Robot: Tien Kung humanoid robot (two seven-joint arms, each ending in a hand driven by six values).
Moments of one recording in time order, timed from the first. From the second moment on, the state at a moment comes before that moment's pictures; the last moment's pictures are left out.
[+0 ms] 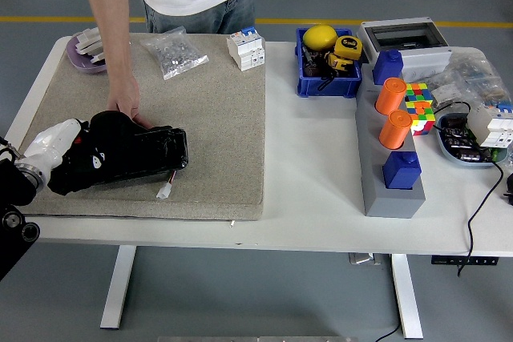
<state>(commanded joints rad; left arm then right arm) -0.23 0.50 -1.12 -1.32 1.86 0.03 0.34 0.10 -0.49 0.55 0.37 -0.39 -0.01 -0.21</state>
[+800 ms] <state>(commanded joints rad) -0.17 0.54 -1.31 -1.26 1.89 0.05 0.34 0.10 -0.49 0.56 0.37 -0.40 -0.01 -0.21</state>
